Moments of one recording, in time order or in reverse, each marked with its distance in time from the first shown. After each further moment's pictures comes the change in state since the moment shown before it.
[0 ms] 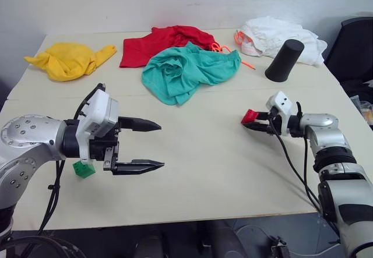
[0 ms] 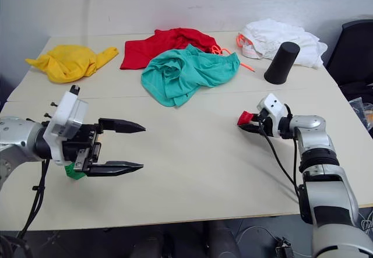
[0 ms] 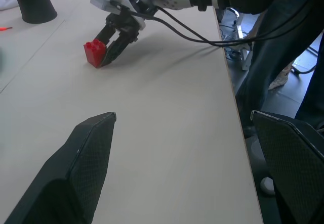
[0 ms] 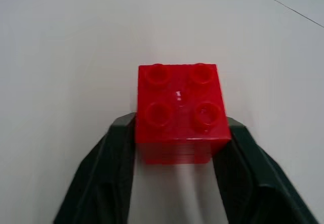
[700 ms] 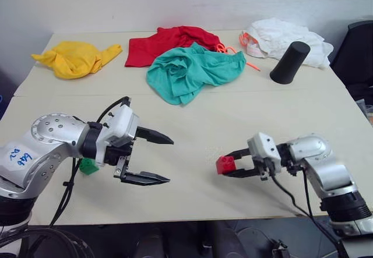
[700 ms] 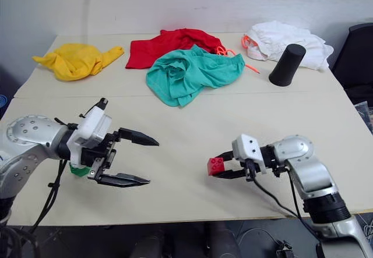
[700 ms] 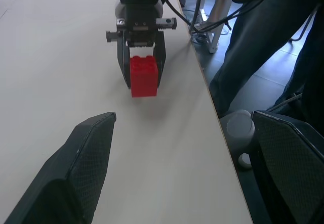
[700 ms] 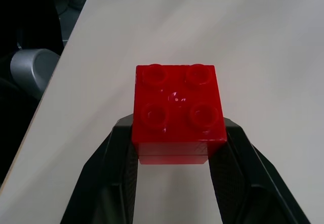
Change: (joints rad) left arm -0.084 -0.066 -0.184 0.047 0.153 -0.084 -0.168; right arm 0.539 -0.077 0.125 -1.069 0.164 0.156 0.229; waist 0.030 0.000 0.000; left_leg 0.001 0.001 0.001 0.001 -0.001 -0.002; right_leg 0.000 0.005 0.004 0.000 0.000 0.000
